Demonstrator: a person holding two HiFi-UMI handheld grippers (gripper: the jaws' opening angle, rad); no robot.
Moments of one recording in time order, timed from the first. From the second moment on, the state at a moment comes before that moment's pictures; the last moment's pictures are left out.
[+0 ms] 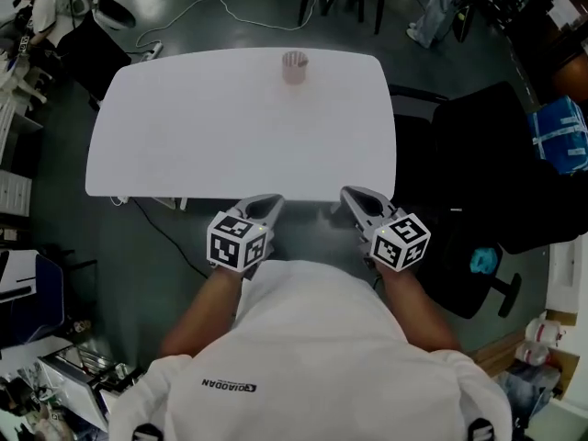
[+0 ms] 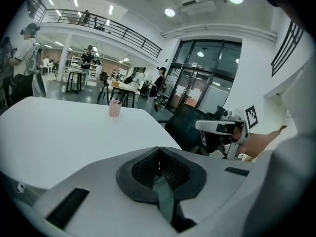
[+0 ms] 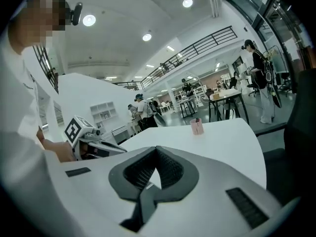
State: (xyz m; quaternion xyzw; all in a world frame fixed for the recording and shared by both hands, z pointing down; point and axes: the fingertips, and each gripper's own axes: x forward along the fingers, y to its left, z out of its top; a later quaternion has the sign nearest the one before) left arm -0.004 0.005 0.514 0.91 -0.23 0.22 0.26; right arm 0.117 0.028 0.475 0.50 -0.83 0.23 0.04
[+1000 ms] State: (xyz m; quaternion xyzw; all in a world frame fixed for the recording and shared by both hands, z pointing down) left arm 0.039 0.093 0.457 0.93 -0.24 0.22 0.18; right arm 0.150 0.136 0.455 0.53 -0.82 0.20 -0.01
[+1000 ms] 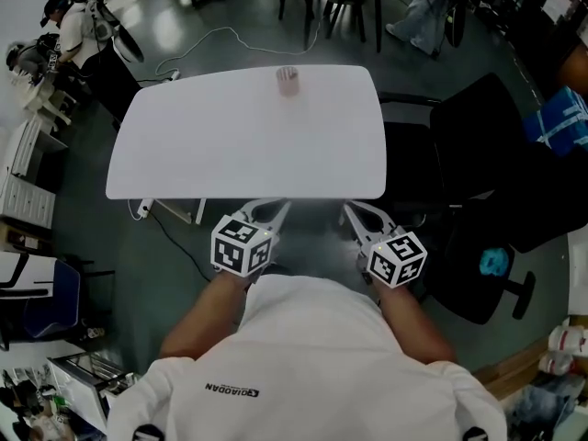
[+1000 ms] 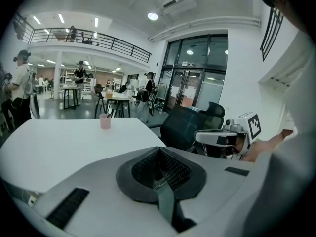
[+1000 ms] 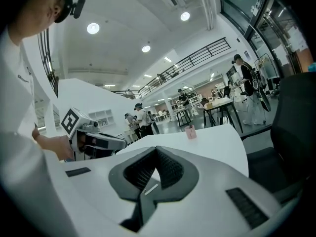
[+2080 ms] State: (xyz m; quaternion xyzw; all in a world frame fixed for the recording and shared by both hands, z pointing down) left arm 0.031 0.129 0.459 0.92 -0.27 0.22 0.18; right arm 0.145 0.168 0.456 0.52 -0.84 0.19 0.00
